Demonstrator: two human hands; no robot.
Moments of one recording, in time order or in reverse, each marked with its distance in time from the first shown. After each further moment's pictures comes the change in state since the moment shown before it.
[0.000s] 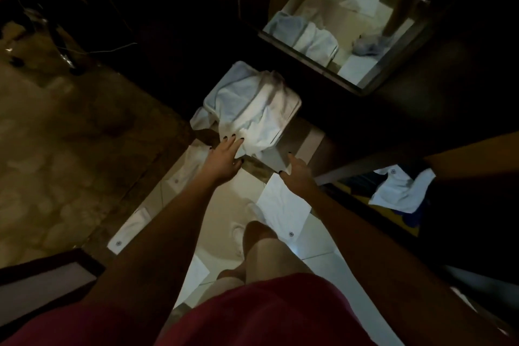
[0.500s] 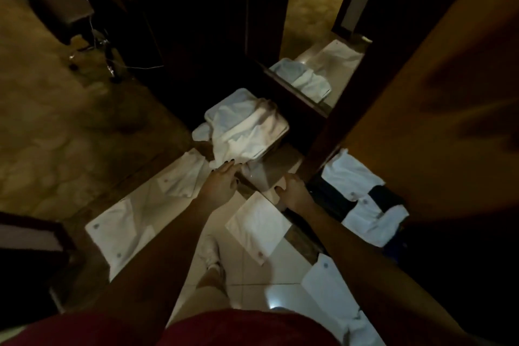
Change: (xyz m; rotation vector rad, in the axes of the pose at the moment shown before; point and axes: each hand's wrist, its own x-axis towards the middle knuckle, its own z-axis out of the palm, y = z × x) left_hand -0.118 0.165 0.110 -0.090 0.293 -0.030; right_hand -0.111 0.150 -0.058 -0.052 0.013 -0.269
